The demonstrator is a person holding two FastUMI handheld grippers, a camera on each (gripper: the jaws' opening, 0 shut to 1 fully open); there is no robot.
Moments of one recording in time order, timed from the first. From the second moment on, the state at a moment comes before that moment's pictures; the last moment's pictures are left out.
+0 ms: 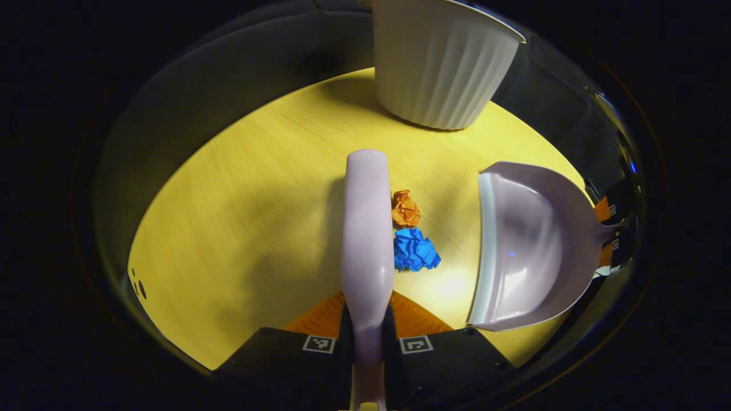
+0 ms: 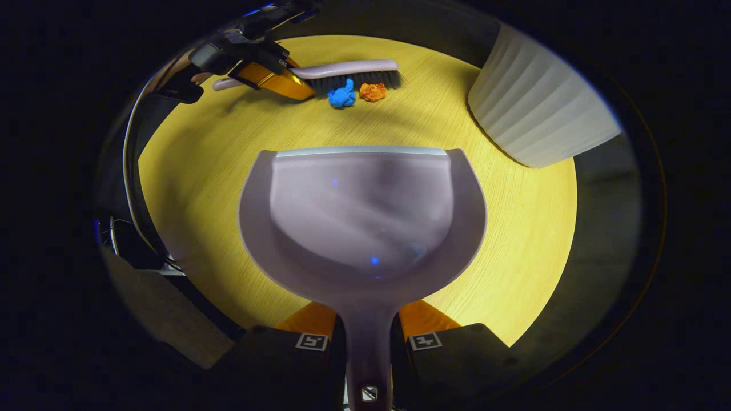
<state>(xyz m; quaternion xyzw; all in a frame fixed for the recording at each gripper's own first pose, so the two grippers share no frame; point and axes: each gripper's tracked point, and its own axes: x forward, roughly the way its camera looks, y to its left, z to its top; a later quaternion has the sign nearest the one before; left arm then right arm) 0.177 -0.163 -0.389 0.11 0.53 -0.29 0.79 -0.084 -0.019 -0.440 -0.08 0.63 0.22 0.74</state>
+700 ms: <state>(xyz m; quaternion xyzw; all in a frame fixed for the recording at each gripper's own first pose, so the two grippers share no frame) 0.095 -0.253 -0.362 0.02 0.55 -0.40 0.74 -0.084 -0.018 -0.443 -0.09 0.62 0.22 0.75</state>
